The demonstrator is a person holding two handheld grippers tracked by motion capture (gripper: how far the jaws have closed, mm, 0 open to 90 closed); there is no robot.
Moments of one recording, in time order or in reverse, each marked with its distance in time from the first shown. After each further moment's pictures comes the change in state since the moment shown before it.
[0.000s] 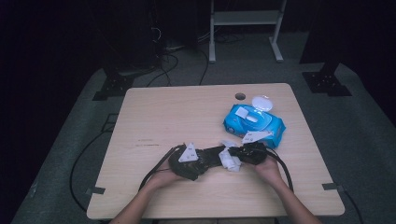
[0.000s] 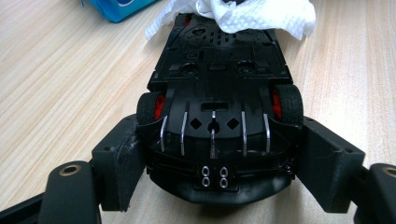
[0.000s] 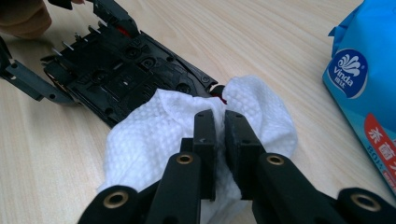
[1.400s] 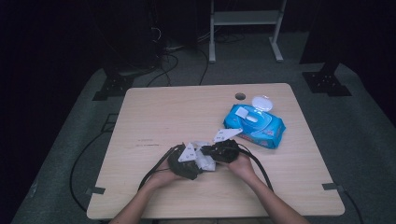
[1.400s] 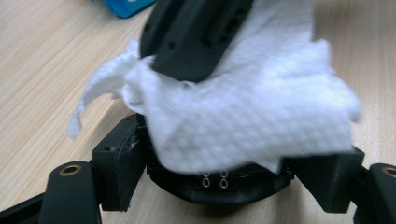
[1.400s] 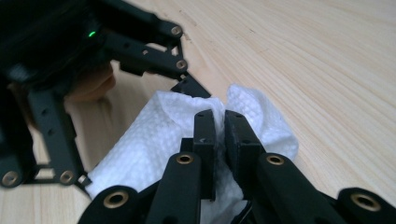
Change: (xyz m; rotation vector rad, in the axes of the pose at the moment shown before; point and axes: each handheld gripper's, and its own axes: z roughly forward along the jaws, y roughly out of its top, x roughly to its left) left arm 0.001 -0.001 -0.001 0.003 0.024 -0.013; right arm 0.045 0.052 0.050 -0.048 0.122 -0.065
